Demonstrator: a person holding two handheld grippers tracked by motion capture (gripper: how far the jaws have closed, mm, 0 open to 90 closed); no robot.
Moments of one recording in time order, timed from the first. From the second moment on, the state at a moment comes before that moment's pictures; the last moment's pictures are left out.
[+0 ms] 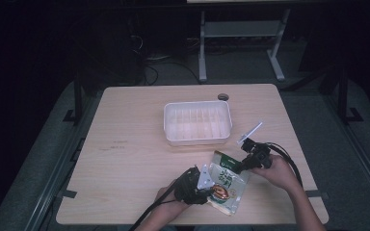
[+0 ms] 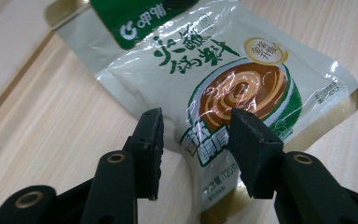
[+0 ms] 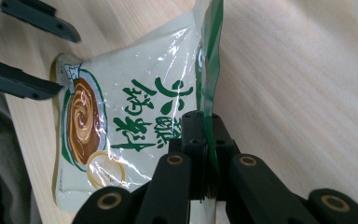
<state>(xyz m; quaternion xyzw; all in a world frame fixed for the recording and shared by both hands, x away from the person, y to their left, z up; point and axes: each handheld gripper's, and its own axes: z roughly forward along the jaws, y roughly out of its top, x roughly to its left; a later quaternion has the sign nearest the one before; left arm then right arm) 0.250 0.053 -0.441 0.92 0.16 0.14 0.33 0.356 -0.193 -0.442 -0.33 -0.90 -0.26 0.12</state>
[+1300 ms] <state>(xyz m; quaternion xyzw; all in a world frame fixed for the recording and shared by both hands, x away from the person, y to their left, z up) 0.254 0.226 -0.430 0.87 0.32 0.19 0.34 0.321 -0.214 -0.386 -0.34 -0.81 -0.43 0.19</state>
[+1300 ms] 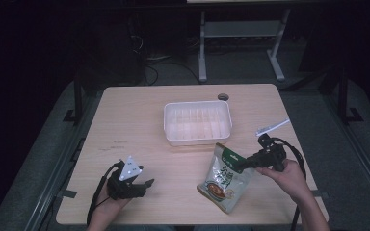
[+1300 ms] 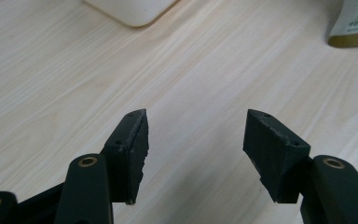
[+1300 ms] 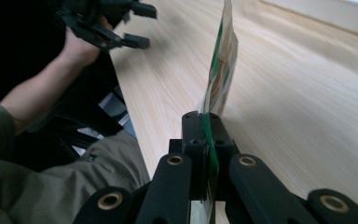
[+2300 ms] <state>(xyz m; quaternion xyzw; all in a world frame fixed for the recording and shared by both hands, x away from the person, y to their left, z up) 0.259 0.243 -0.429 0.84 0.35 0.22 0.35 0.344 -0.204 -0.300 -0.43 -0.79 -0.43 0.06</state>
